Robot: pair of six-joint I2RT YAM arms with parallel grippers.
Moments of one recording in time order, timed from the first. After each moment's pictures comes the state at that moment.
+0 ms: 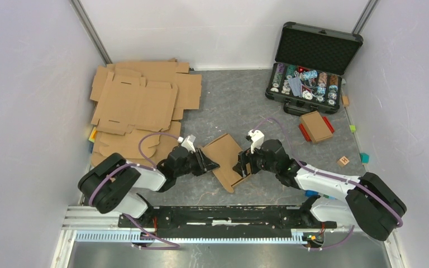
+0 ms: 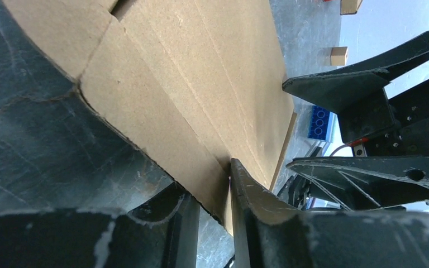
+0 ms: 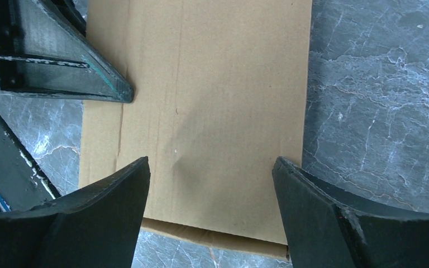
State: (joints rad) left arm -0.70 1.48 0.23 0.79 0.26 -1.05; right arm 0.75 1.20 0.38 0.24 -0.17 0.30
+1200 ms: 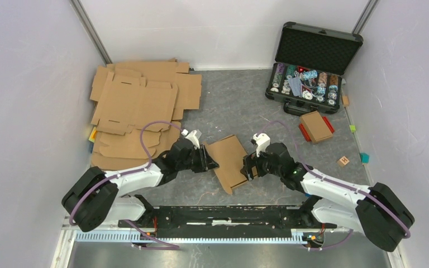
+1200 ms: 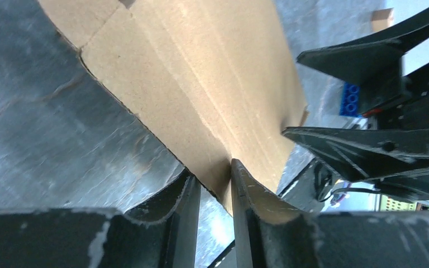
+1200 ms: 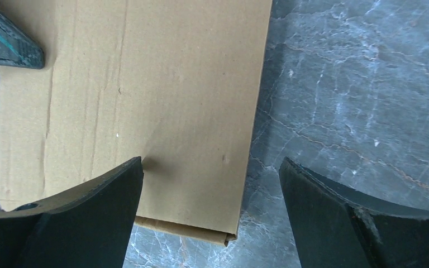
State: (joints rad) left arm -0.73 1.26 0.44 0.23 0.24 -0.85; right arm 0.73 1.06 0.34 0.08 -0.07 0.22
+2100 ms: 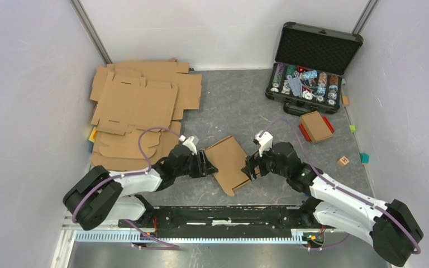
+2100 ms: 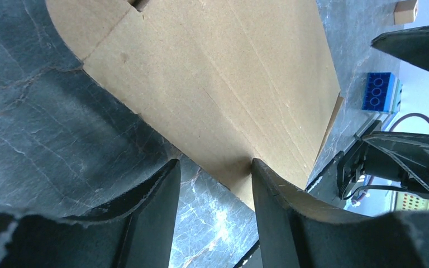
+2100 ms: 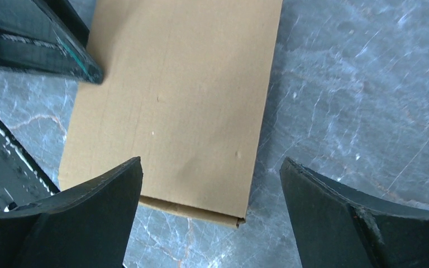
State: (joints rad) left arm -0.73 1.29 0.30 0.36 0.21 -0.84; right arm 0.73 0.91 0.38 -0.01 -0.11 0.14
